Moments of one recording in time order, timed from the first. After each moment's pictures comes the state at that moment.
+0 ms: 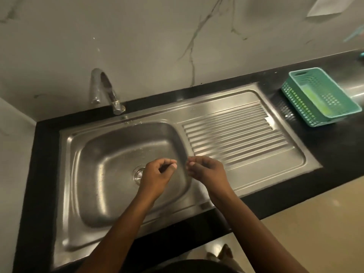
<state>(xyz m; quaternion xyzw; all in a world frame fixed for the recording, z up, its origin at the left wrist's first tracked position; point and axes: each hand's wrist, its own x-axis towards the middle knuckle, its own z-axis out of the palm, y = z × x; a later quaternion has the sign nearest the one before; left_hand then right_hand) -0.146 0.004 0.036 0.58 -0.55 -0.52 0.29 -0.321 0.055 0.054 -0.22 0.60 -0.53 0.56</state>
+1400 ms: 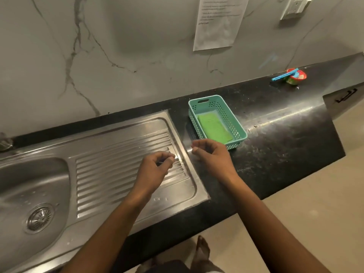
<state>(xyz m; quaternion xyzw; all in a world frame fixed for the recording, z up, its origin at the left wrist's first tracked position) -0.566 0.020 0.107 0.52 -0.58 -0.54 0.31 -0.760 0.064 0.123 -0.35 0.66 -0.51 0.42</state>
